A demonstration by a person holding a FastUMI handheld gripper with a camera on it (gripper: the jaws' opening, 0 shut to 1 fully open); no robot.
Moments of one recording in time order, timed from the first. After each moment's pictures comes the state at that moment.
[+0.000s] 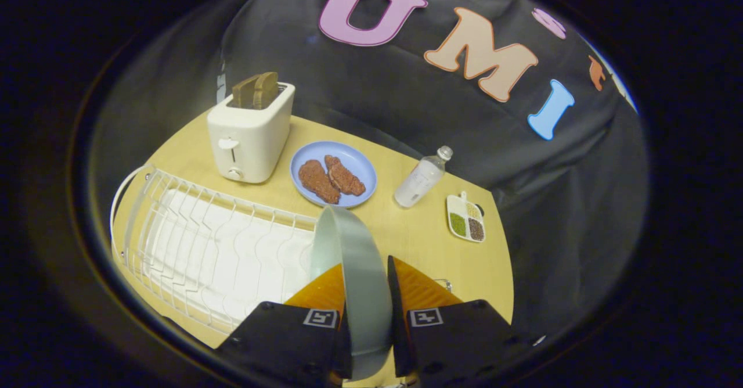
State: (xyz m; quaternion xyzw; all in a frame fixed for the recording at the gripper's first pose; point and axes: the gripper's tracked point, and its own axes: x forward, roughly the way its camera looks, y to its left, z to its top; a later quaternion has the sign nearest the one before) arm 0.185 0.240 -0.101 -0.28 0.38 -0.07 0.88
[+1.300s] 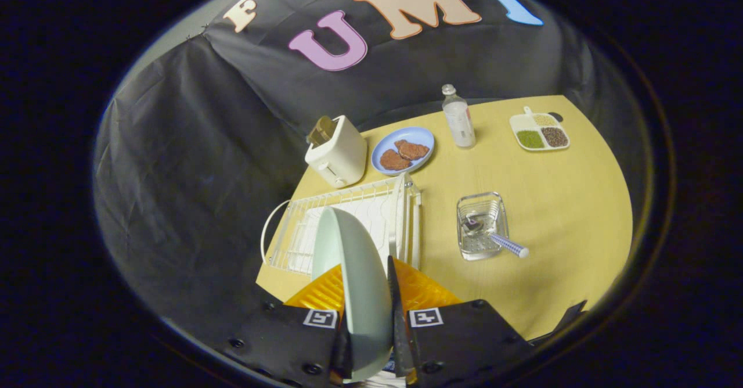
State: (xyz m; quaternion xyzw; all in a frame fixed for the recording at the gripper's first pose) arm 0.040 0.172 -0.060 0.11 0.44 0.16 0.88
